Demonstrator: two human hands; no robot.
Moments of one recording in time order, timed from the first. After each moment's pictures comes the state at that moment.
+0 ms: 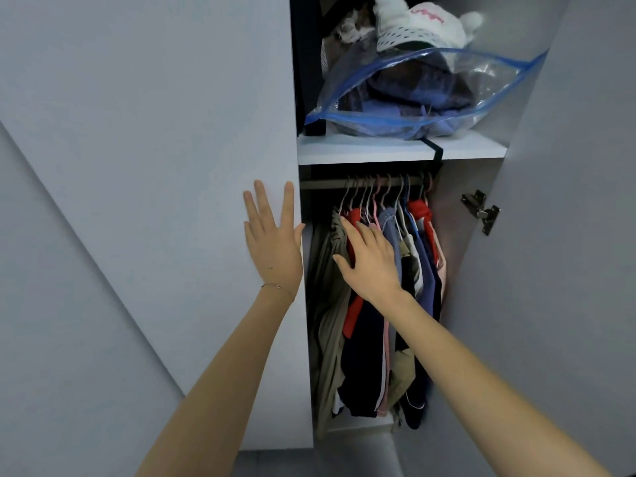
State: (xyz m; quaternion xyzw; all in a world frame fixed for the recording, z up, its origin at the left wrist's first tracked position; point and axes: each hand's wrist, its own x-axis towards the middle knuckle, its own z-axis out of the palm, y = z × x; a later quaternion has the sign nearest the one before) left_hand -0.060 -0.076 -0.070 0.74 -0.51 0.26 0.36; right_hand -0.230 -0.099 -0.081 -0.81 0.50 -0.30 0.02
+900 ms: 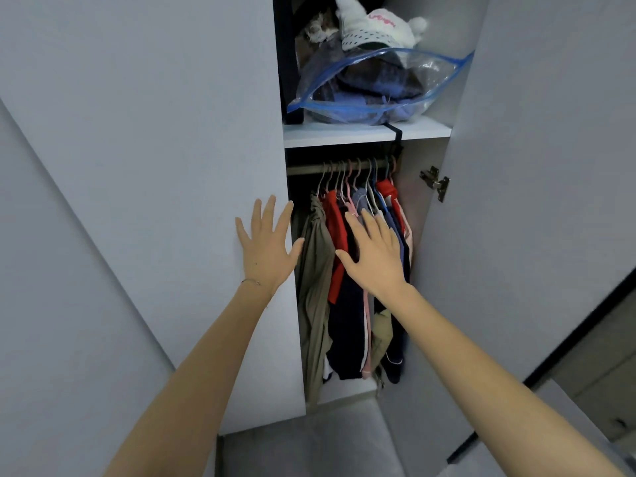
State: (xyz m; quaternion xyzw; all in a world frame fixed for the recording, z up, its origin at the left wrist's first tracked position) left_hand -0.054 0.003 -0.082 0.67 -0.68 0.16 0.27; right_hand -0.266 0.001 -0.075 -0.78 0.55 -0.30 0.00
